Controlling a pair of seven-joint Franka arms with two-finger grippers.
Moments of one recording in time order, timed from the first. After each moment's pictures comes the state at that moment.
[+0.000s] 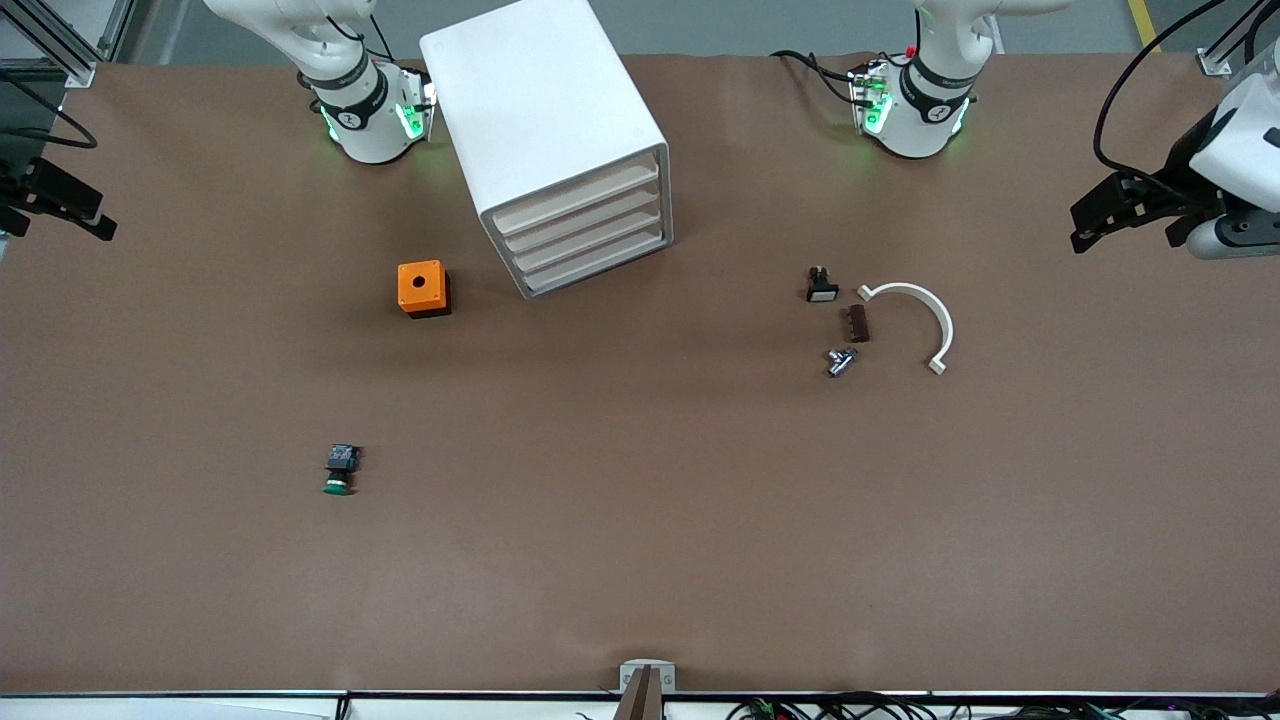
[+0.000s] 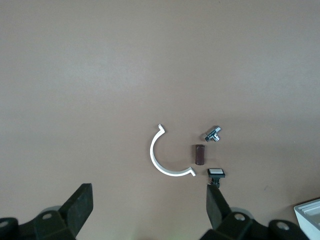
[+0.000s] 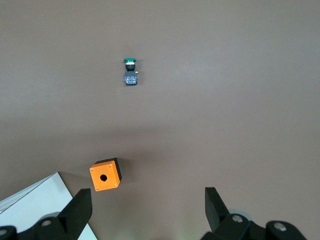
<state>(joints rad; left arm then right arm) -0.04 -0.05 -0.08 -1.57 0.03 1.53 -0.15 -0.01 -0.11 -0.10 -1.63 0.02 1.52 -0.03</state>
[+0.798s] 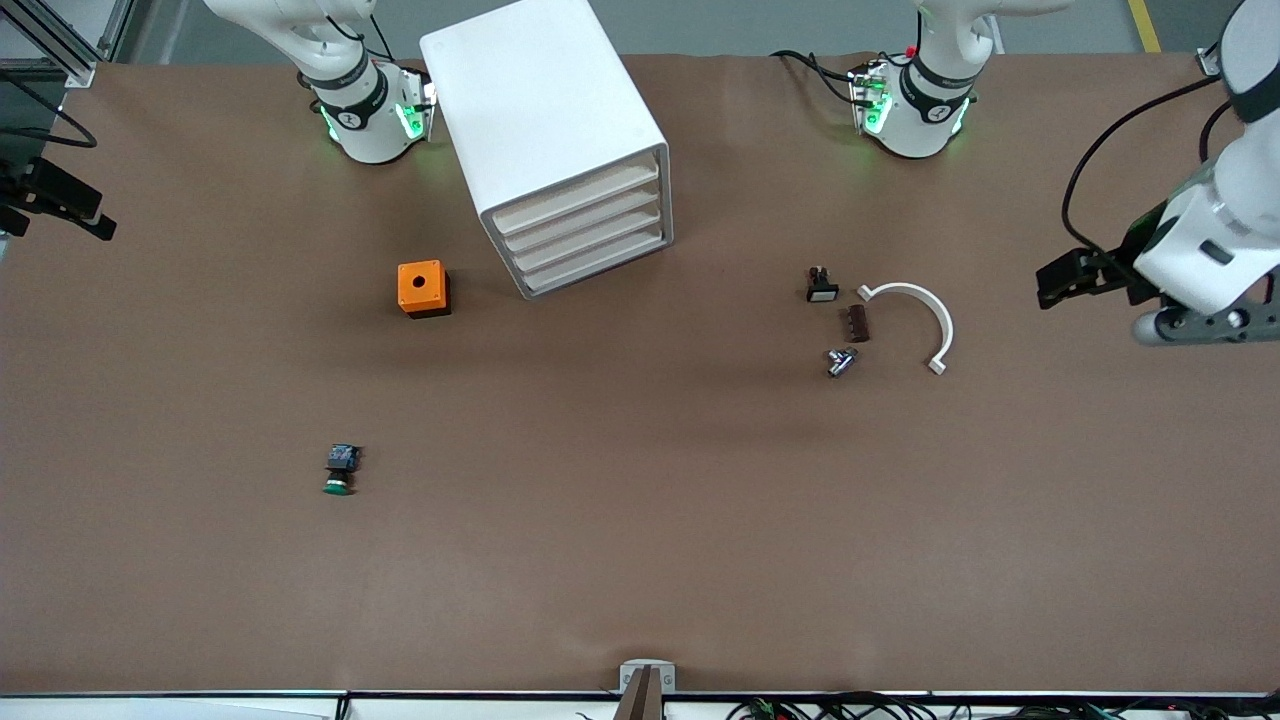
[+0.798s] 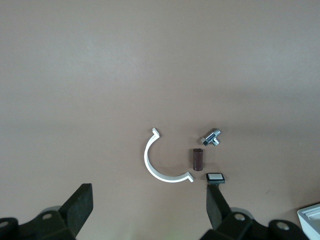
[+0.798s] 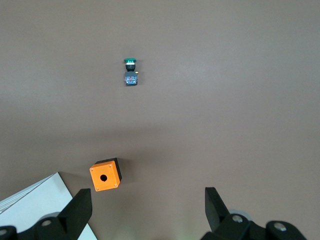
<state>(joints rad) -0.05 0.15 -0.09 -1.48 0.03 1.53 -0.15 -0.01 -0.11 -0.10 -1.63 0.02 1.52 -0.03</state>
